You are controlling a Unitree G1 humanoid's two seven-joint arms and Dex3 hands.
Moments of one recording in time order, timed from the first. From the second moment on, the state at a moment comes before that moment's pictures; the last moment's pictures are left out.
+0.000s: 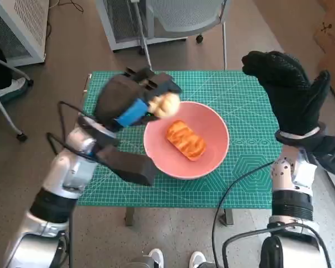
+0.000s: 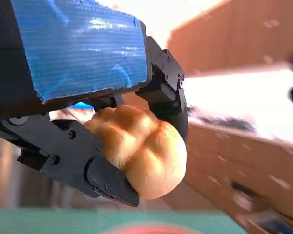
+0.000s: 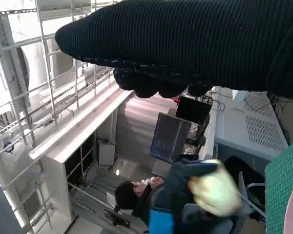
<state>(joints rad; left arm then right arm) -0.70 0.44 -0.36 0.24 0.66 -0.27 0.04 -0.80 -0.19 -0.30 0.70 0.51 -0.57 0.86</state>
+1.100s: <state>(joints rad) -0.81 0.32 -0.45 0.58 0.68 -0.31 -0.06 -0.75 -0.19 -0.30 0.61 0.50 -0.56 0.81</state>
